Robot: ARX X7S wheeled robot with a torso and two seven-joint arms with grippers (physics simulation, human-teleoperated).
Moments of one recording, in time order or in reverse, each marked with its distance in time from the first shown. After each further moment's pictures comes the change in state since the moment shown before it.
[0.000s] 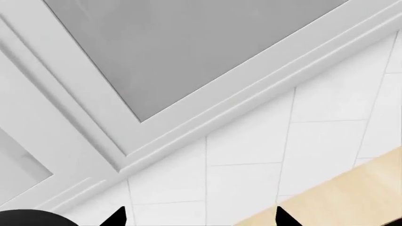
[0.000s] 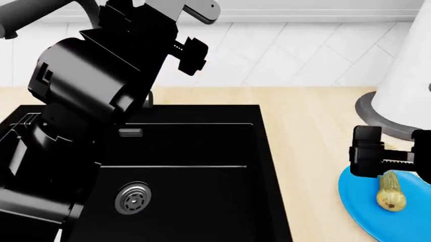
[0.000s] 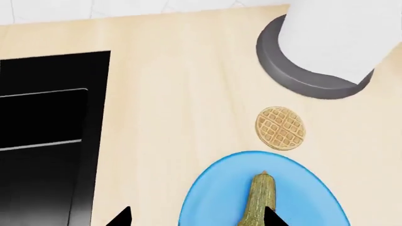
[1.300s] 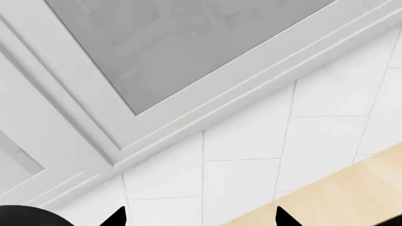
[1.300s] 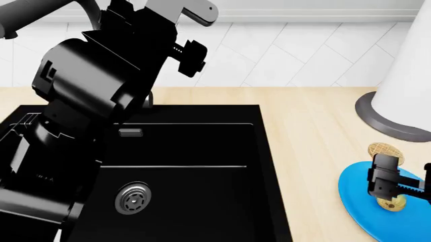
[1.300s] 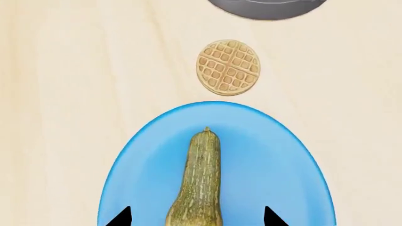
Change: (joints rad) left arm 0.000 -0.003 0.007 -0.049 -0.025 0.033 -0.009; right arm -0.167 0.162 -0.135 0.072 -0.132 -0.108 -0.207
